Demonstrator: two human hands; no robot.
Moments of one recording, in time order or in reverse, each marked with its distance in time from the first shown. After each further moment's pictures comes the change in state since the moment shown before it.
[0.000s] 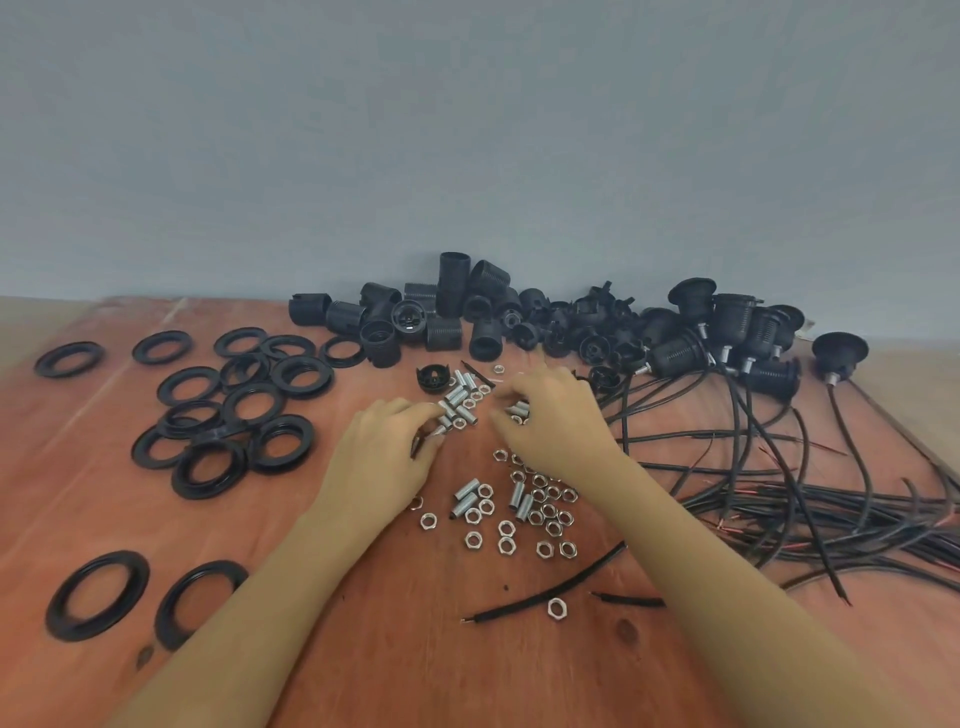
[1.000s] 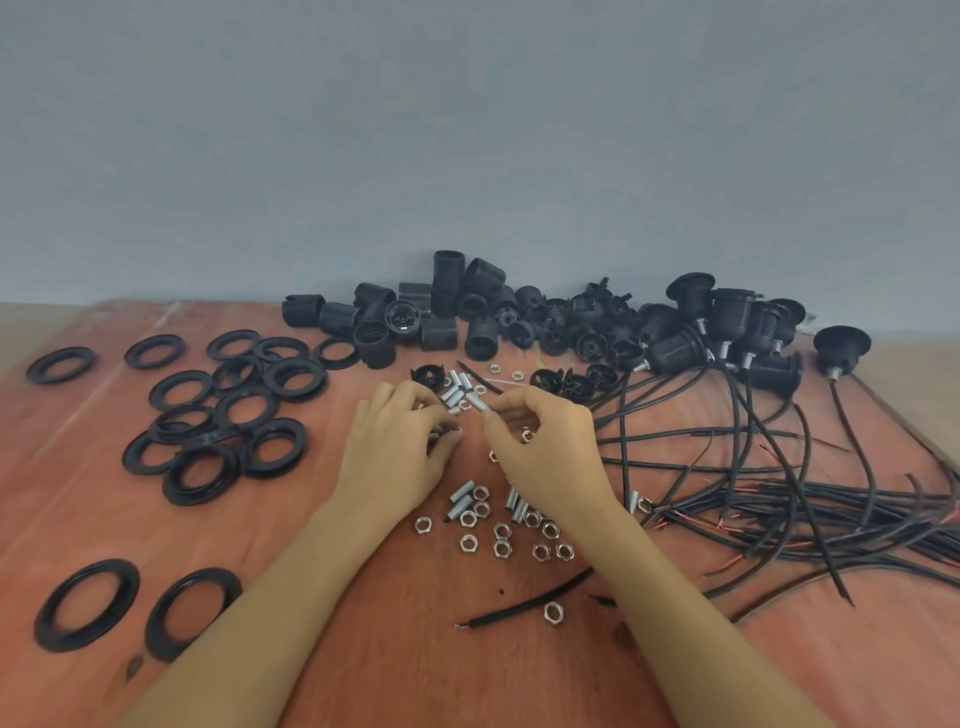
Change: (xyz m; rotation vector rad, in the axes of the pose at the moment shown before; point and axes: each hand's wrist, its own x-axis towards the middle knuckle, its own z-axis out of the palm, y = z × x) left_hand 0.009 0.009 0.013 0.143 0.031 0.034; right_hand -0.029 -0.013 0.010 0.580 0.210 0.118
